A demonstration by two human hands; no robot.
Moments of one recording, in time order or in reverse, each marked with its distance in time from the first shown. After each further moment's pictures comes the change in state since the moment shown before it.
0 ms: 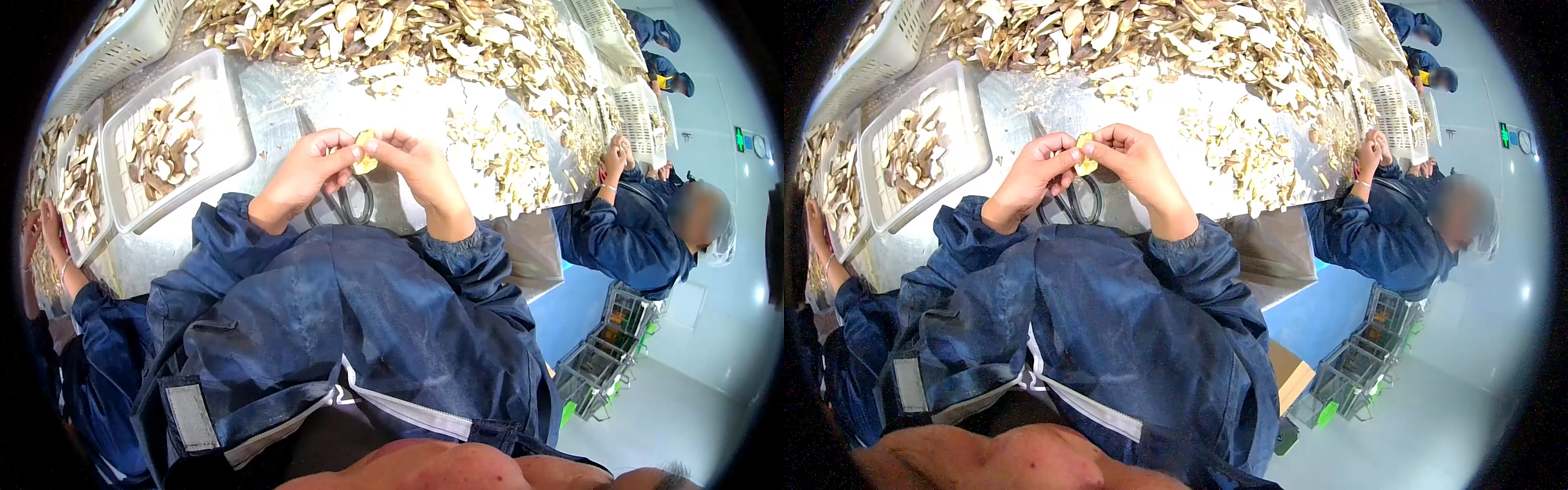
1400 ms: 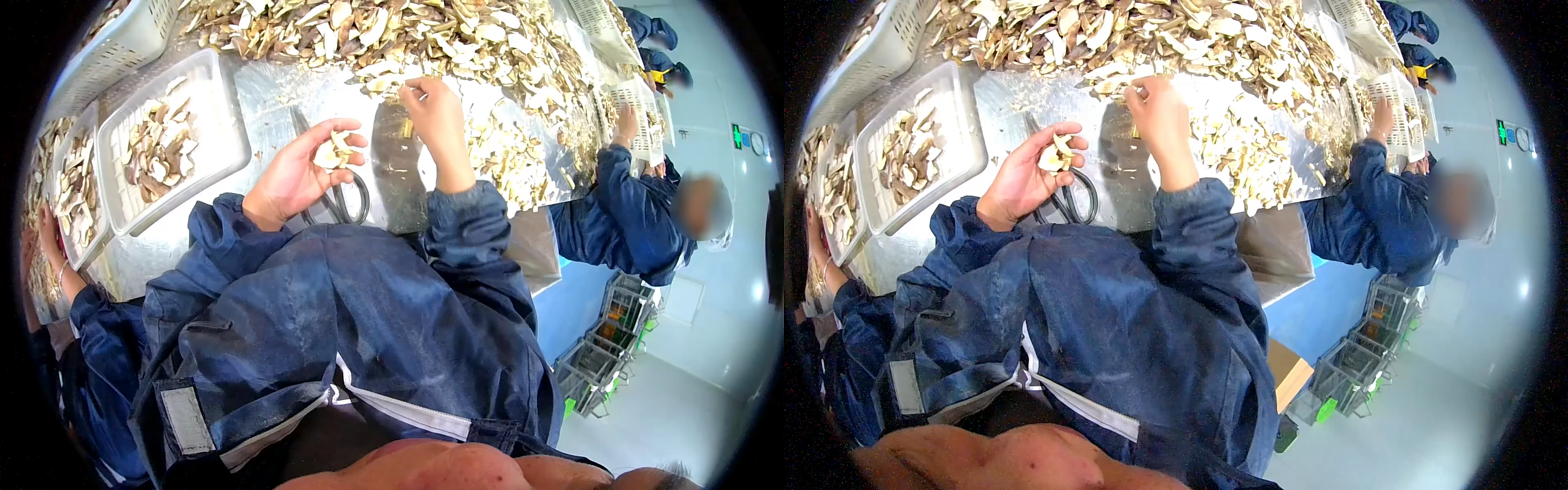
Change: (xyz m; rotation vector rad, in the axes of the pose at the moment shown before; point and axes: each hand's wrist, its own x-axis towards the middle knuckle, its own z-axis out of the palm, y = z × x) left_hand 0.001 -0.001 -0.005 -0.629 -0.182 -0.009; right_hand 0.062 -0.006 -0.046 -1.051 0.559 -0.412
